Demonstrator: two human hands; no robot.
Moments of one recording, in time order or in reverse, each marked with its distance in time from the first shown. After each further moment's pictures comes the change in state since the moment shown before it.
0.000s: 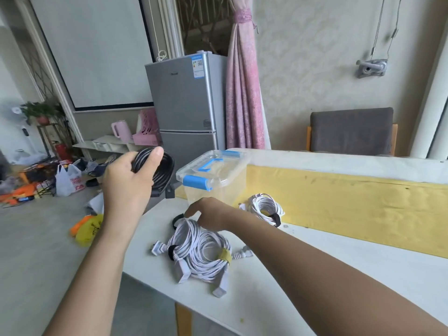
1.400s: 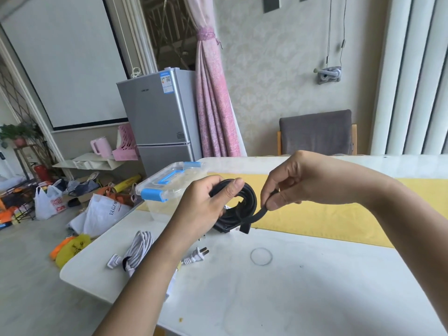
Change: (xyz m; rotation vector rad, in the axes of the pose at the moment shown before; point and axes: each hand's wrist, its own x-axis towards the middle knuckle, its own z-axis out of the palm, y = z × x) left_hand -0.095 0.123 0.096 -0.287 -0.712 0.024; right_hand -0.242 0.063 -0.161 0.195 0.135 -0.099
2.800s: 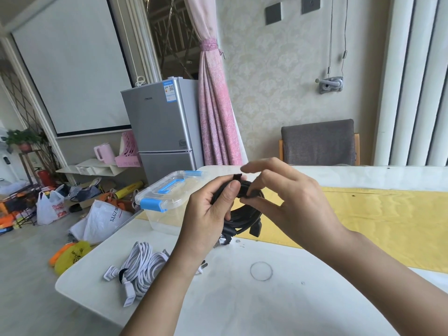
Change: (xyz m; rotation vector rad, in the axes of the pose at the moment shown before) left_hand 0.006 -0.004 0.017 -0.187 0.113 0.255; right_hand 0.020 0.018 0.050 -0.352 0.800 -0.477
